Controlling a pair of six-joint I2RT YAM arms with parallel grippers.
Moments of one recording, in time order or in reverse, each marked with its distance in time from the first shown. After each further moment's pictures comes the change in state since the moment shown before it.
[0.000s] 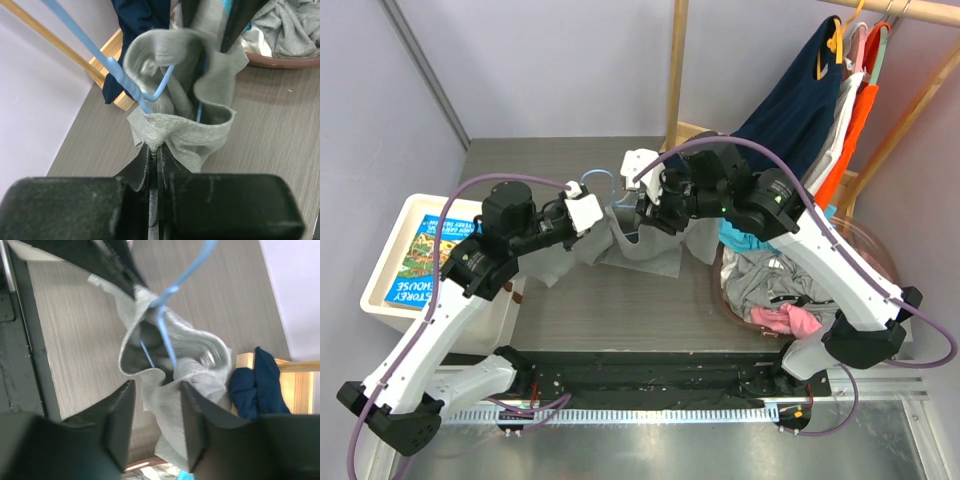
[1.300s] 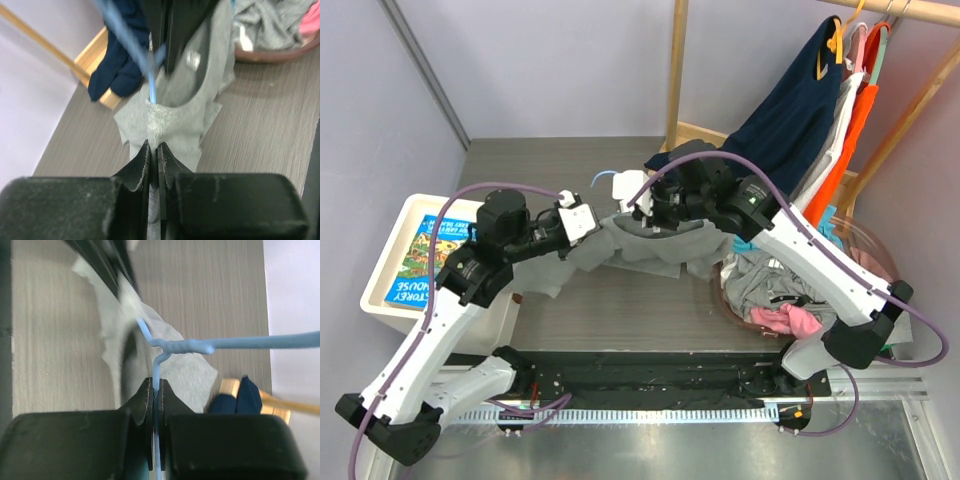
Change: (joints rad) left arm 0.024 -0.042 -0.033 -0.032 0.076 -0.005; right arm -0.035 0.008 -0.173 0.181 -0.113 -0.266
